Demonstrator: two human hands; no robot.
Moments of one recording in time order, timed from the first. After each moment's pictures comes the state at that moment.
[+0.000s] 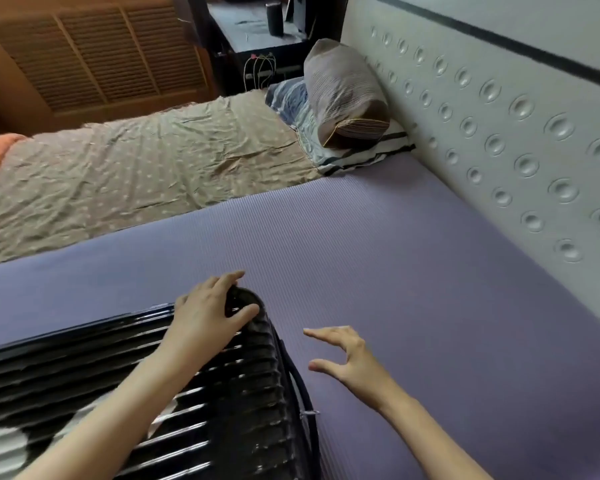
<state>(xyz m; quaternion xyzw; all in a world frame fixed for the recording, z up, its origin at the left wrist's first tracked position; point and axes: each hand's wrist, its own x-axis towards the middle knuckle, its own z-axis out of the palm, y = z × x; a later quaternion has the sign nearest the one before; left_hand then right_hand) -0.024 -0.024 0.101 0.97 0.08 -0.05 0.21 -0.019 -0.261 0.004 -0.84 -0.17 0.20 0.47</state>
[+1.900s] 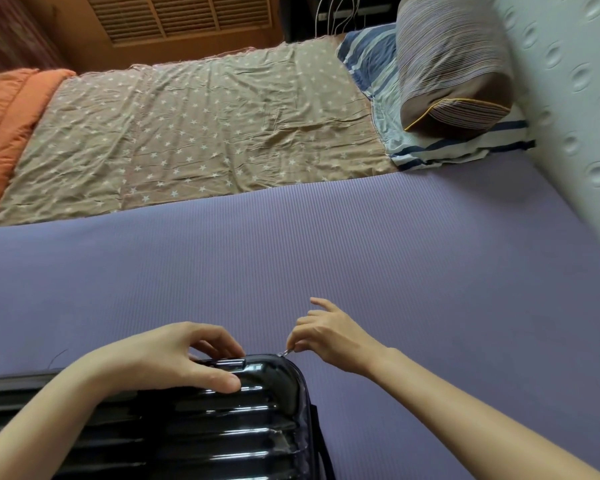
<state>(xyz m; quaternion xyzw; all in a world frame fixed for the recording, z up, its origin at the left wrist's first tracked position) 0.036 0.072 0.109 0.83 0.11 -0.41 0.37 0.145 -0.147 -0.040 -0.79 -0.55 0.14 0.25</state>
